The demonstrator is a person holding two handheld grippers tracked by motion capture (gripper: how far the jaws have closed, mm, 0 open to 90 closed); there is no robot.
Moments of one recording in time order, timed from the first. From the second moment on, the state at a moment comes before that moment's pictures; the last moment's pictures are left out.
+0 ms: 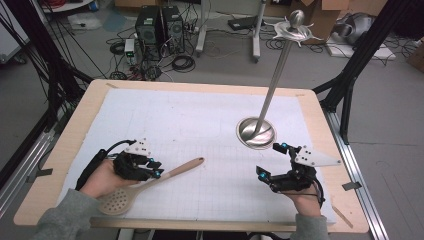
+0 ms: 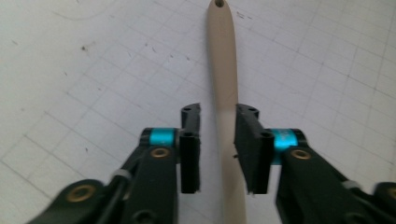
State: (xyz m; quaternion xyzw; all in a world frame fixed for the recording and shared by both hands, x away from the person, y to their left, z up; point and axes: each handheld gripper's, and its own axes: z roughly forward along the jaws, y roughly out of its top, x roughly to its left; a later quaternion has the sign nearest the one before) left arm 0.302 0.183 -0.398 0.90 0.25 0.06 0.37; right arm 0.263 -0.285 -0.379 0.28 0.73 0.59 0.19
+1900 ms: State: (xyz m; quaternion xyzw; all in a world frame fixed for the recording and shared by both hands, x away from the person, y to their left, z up) left arm 0.283 0.184 -0.416 0.94 0.25 0.06 0.24; right arm 0.269 -0.278 -0.378 0.27 0.74 0.59 0.18
